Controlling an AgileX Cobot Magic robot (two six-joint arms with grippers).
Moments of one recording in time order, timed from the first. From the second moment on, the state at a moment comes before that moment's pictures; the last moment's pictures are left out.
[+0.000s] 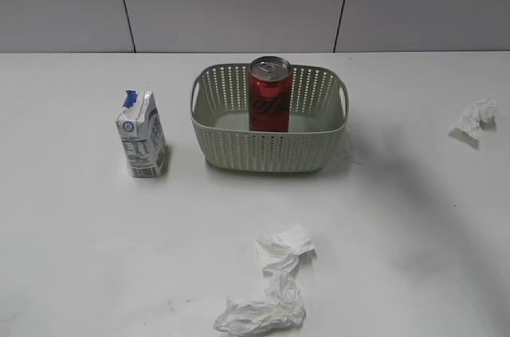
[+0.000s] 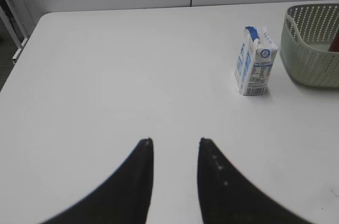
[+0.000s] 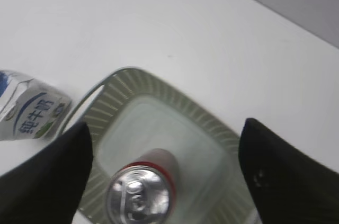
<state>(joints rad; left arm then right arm) -0.01 0.00 -0.51 -0.17 1.03 0.11 0.54 2.27 -2.42 0.14 1.22 -0.05</state>
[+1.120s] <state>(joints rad) -0.01 0.00 -0.51 -0.17 1.03 0.11 0.07 1.70 -1.84 0.05 1.22 -0.01</state>
